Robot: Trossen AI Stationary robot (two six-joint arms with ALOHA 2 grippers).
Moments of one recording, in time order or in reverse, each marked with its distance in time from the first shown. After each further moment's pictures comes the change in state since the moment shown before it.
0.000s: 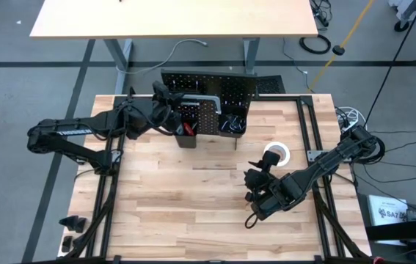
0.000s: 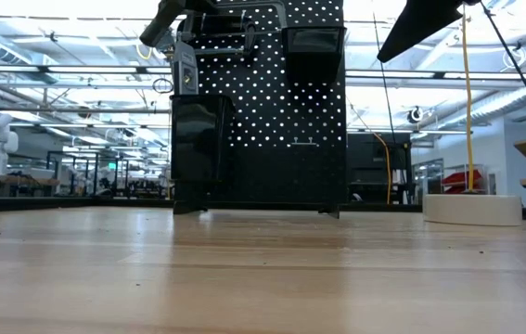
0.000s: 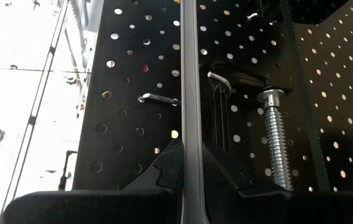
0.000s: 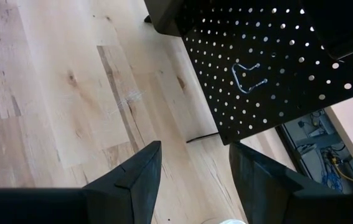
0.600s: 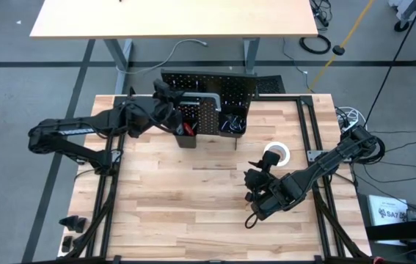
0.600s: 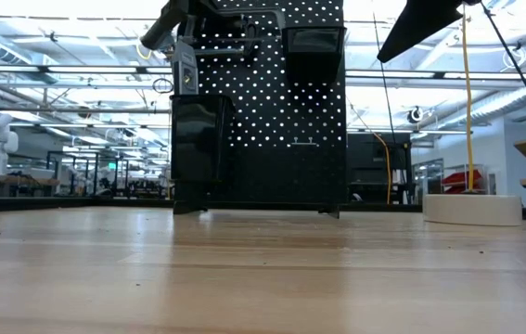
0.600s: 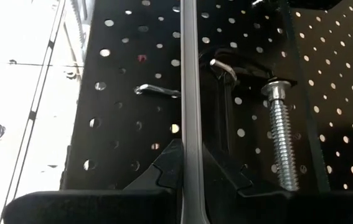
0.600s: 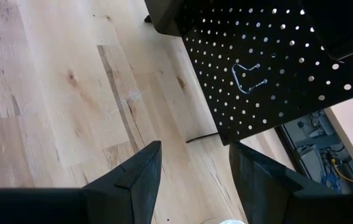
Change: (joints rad) left arm 0.028 0.017 0.002 0.004 0.004 0.004; right arm 0.000 0.000 0.000 0.000 0.000 -0.005
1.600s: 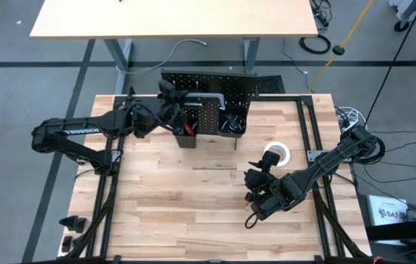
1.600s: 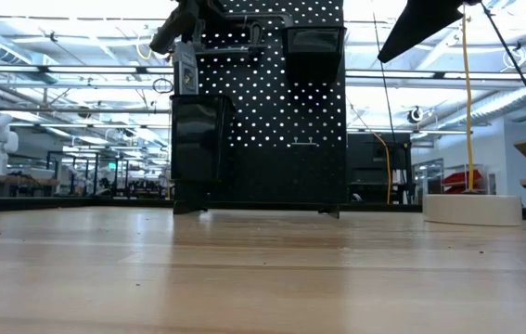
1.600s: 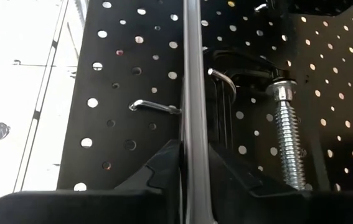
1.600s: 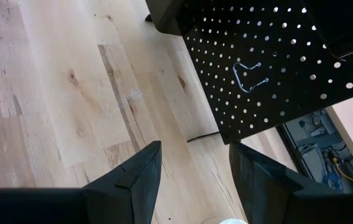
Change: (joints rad) left arm 0.002 0.050 0.005 0.062 -0.015 0.019; right arm 0.001 0.000 0.000 0.000 -0.005 0.005
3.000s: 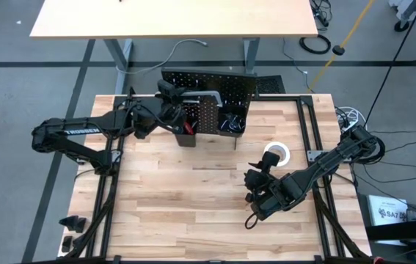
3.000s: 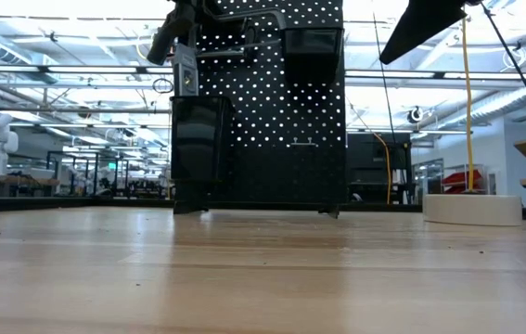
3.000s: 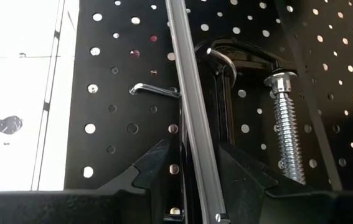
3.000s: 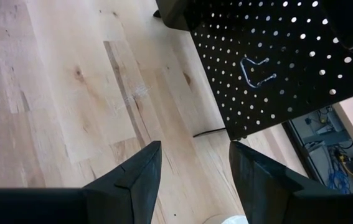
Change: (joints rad) left arm -0.005 0.000 0.001 -0.009 -0.082 0.056; right arm 0.000 0.000 0.000 0.006 -0.026 0.001
